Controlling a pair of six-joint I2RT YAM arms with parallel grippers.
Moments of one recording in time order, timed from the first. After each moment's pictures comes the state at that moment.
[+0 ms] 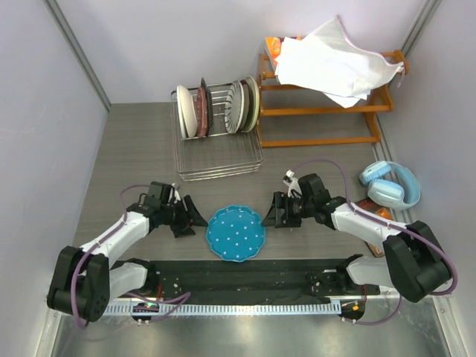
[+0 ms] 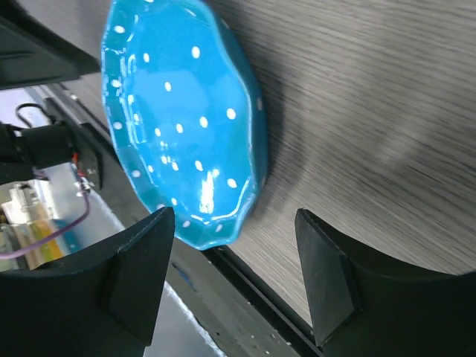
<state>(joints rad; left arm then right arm) -0.26 1.13 0.47 -0.40 0.46 -0.75 0.49 1.25 0.52 -0.15 -0.54 0.56</state>
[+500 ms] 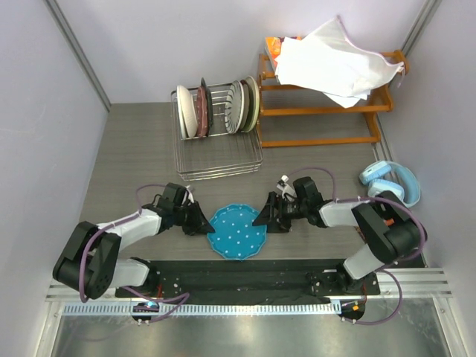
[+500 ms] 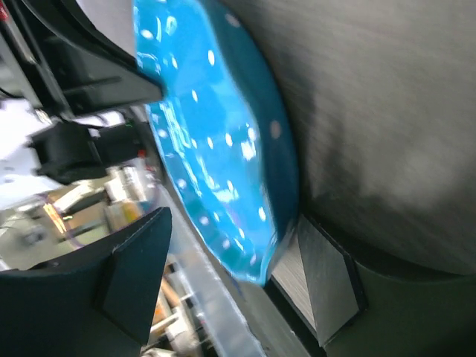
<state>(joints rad) -0.41 1.30 0.43 -0.16 0.46 -0.83 0.48 1.49 0.43 0.24 -0.73 0.81</state>
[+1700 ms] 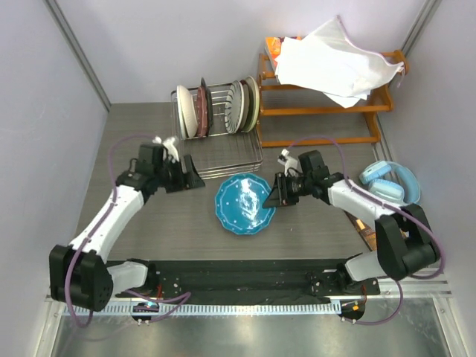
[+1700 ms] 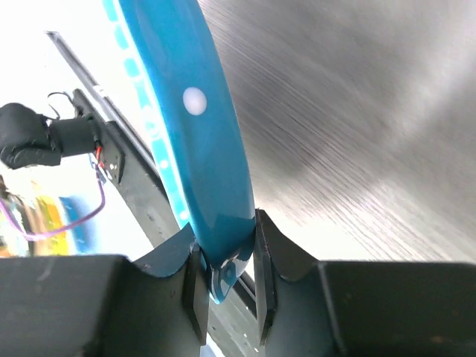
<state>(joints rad) -0.26 1.22 0.83 -0.49 0.37 -0.46 0.40 1.44 0.73 -0.19 -0.72 0.43</state>
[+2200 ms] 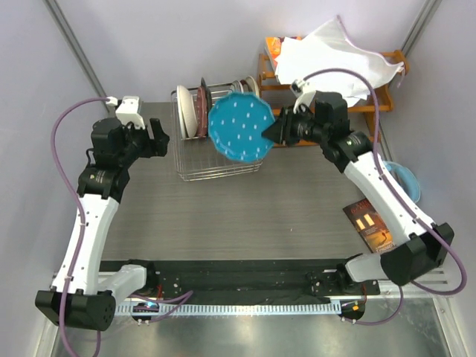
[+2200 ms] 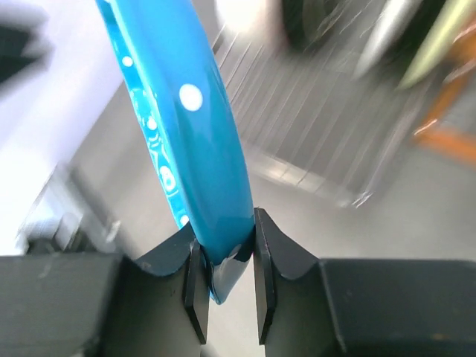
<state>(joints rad) -0.10 1.06 1.22 -0.50 0.15 -0.08 0.40 1.34 1.38 -0.42 -0.47 0.31</state>
